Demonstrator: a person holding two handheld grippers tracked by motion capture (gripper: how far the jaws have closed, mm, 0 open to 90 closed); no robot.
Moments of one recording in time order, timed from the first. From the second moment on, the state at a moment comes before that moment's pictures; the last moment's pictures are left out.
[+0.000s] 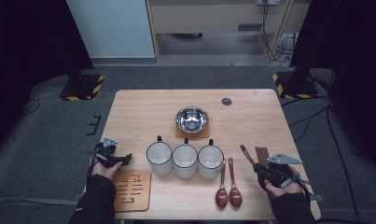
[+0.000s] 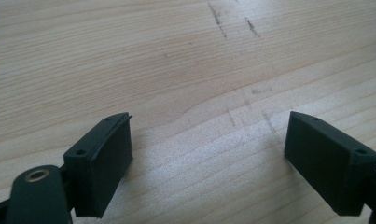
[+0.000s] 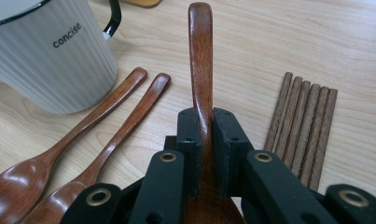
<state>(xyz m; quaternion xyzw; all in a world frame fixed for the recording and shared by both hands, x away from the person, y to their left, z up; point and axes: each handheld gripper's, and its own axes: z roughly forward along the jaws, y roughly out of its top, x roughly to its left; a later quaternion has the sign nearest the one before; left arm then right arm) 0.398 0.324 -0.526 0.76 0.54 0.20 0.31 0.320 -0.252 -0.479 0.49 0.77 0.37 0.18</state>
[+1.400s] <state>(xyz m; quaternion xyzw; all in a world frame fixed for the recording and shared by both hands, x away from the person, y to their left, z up) 0.378 0.305 -0.440 0.74 0.49 0.22 0.41 0.318 -0.258 -0.454 0.48 0.75 0.41 0.21</state>
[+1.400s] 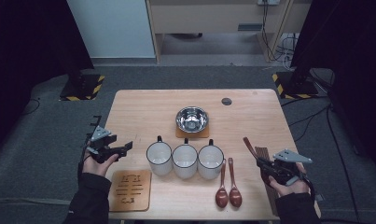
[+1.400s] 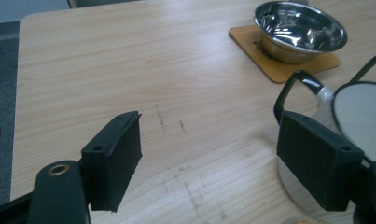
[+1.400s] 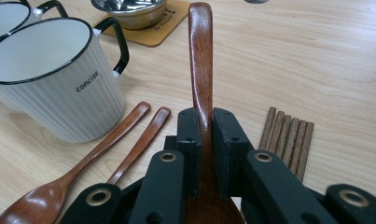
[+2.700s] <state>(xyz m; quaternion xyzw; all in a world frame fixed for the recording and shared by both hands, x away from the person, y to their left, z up) 0.371 0.236 -0.384 0.76 0.41 0.20 0.45 0.316 -0.257 -0.443 0.47 0.74 0.42 0.21</state>
